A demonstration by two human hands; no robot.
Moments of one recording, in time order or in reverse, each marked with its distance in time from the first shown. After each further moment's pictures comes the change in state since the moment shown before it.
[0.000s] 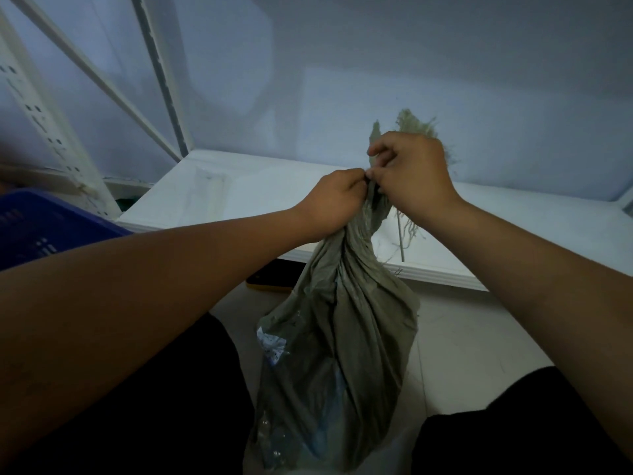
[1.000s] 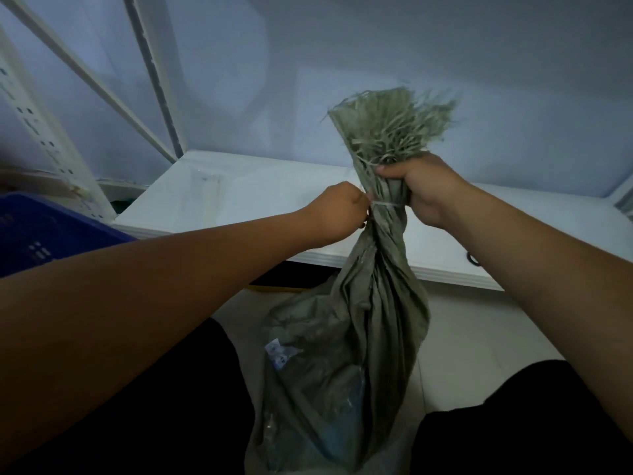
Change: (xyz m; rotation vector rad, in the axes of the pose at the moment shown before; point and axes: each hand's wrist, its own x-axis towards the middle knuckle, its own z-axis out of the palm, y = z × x) left_hand -0.007 0.010 0.009 -0.055 -0.144 -0.195; right_hand 0.006 0.022 -0.008 0.700 -0.173 0.631
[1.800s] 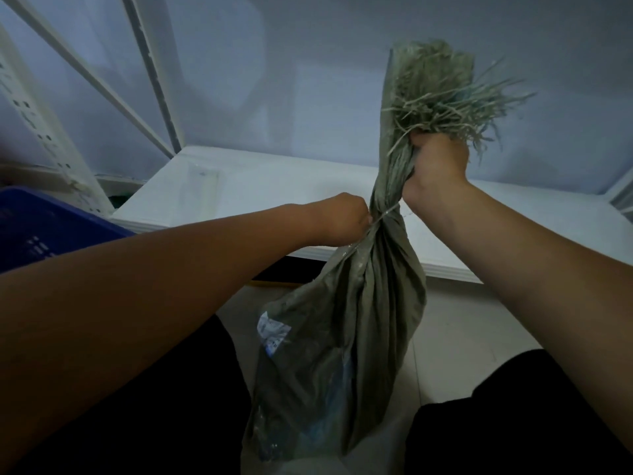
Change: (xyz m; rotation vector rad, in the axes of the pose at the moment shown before) left_hand 0.004 -0.002 0.007 0.639 -0.231 0.082; right_hand -0.003 -0.013 0.012 0.668 0.371 -0.112
